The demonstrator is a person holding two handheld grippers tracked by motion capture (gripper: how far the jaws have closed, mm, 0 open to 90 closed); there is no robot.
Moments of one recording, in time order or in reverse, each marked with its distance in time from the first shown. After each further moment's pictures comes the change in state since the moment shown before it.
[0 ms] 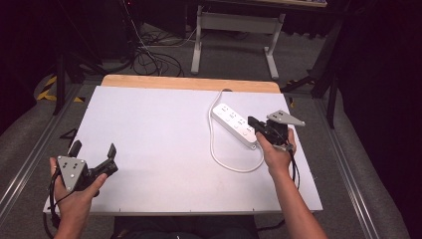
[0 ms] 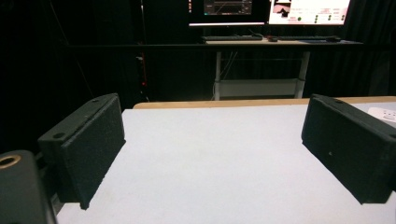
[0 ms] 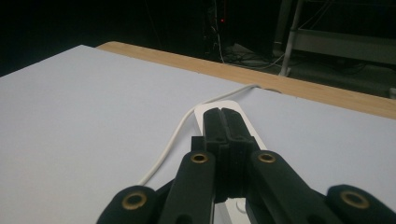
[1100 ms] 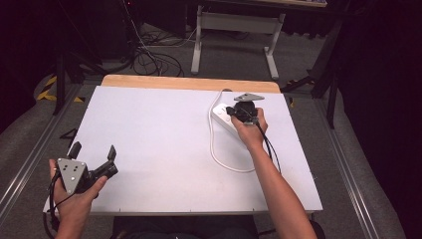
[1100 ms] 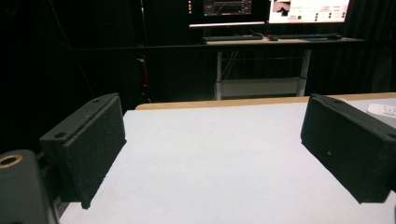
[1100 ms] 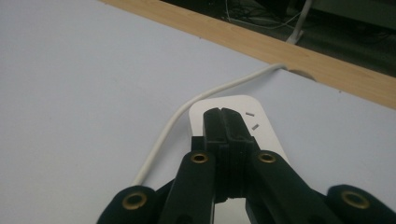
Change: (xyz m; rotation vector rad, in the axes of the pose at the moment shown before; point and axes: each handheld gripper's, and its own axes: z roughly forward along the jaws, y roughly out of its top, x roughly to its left) left arm -0.001 -0.001 -0.005 -0.002 0.005 0.020; right arm 0.003 0.015 0.115 0.208 0.005 -0.080
